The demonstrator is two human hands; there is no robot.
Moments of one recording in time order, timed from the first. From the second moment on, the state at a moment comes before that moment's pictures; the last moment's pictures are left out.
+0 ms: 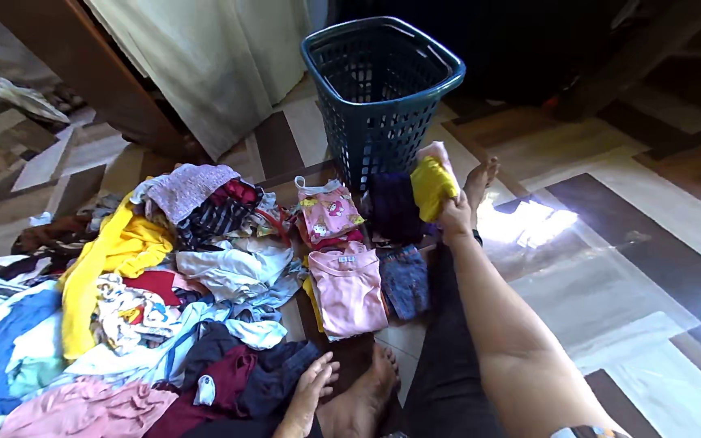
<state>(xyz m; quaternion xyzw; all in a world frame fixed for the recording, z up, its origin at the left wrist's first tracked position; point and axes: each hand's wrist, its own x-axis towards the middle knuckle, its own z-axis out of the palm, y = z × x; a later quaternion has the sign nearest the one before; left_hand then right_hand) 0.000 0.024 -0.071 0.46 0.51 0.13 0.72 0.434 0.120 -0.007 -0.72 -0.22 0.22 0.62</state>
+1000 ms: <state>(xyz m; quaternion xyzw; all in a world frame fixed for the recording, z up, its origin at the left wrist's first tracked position) 0.006 -0.011 0.036 0.29 0.54 0.42 0.67 0.194 -0.071 0.011 -0.38 -0.30 0.74 0.46</state>
